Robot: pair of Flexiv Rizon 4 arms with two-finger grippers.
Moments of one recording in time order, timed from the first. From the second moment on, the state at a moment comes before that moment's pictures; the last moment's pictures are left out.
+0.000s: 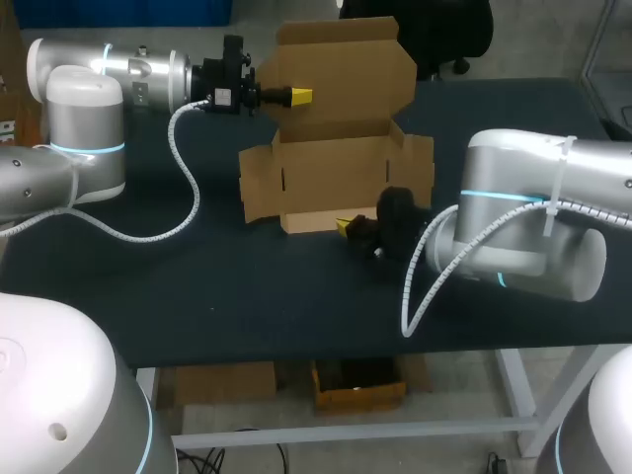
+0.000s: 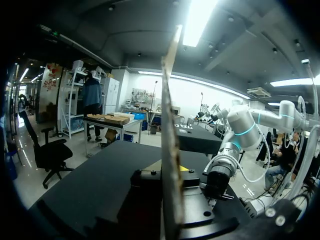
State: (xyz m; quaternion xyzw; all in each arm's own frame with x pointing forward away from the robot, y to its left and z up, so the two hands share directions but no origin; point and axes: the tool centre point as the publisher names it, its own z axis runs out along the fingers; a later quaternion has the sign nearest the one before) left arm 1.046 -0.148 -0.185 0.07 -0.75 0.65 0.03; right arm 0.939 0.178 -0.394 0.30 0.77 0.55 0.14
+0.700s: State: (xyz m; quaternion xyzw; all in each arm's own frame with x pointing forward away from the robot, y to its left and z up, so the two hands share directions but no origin) left arm 1.046 -0.148 -0.185 0.07 -0.75 0.65 0.03; right arm 0.960 0.183 -0.416 0.32 0.76 0.54 0.16
